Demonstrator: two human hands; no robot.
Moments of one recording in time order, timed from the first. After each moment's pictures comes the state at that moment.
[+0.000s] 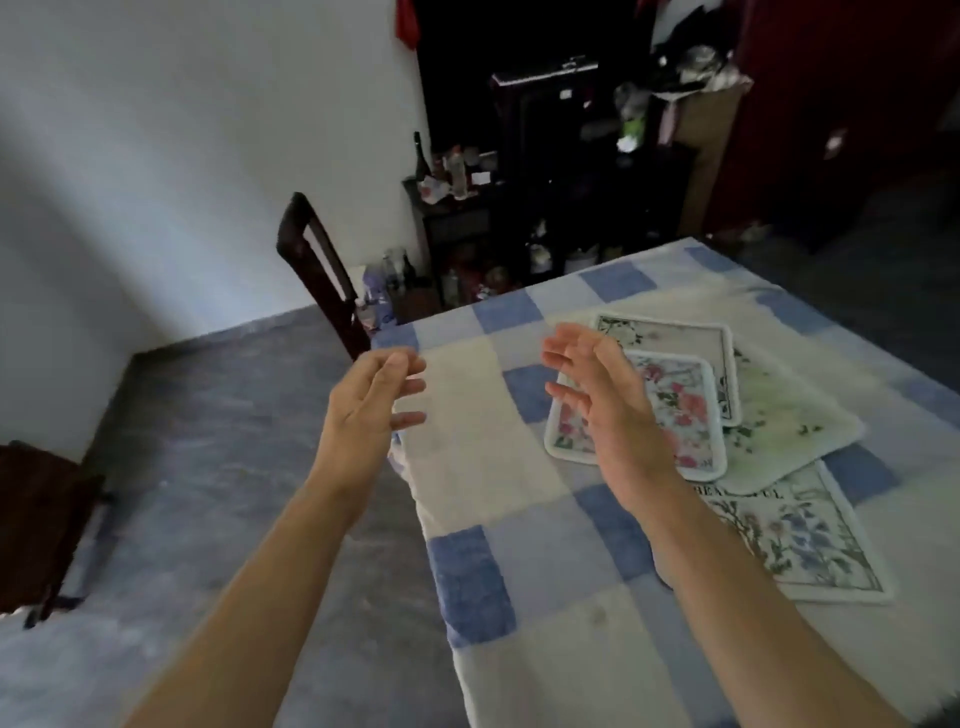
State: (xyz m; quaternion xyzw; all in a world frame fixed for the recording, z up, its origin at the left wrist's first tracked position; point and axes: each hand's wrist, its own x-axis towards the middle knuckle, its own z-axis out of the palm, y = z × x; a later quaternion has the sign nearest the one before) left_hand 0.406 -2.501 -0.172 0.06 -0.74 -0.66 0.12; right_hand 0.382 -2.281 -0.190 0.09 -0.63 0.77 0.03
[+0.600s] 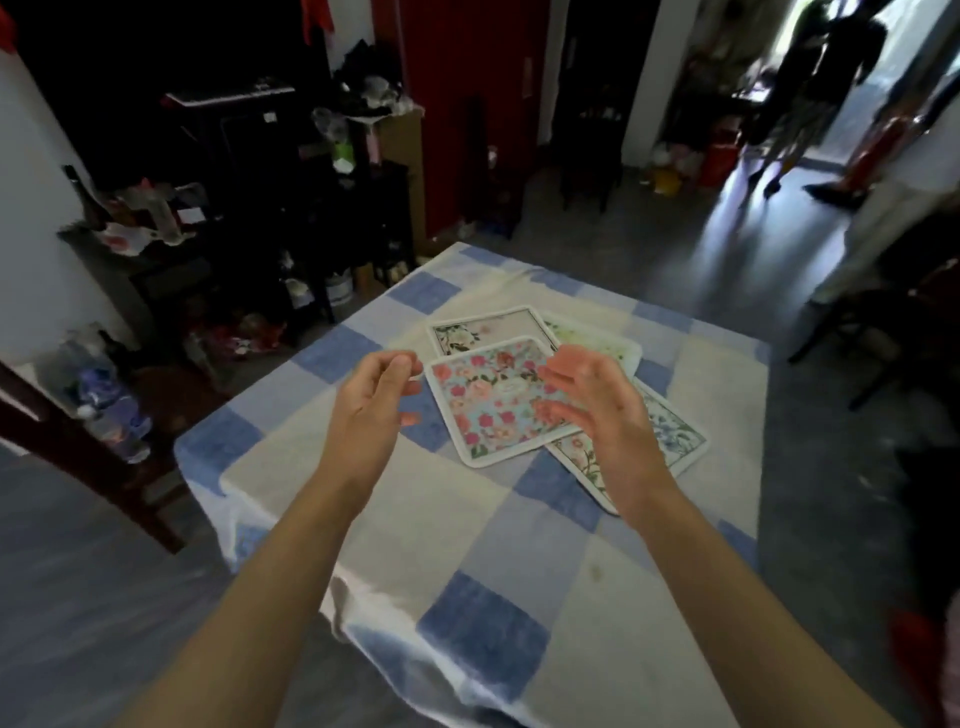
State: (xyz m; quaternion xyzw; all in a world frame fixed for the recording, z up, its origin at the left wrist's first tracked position) left_hand 0.265 -2.545 -0.194 -0.17 -0.69 -0.69 -0.10; right_hand 0.404 -2.367 -0.185 -0.16 -0.67 0.68 0.26
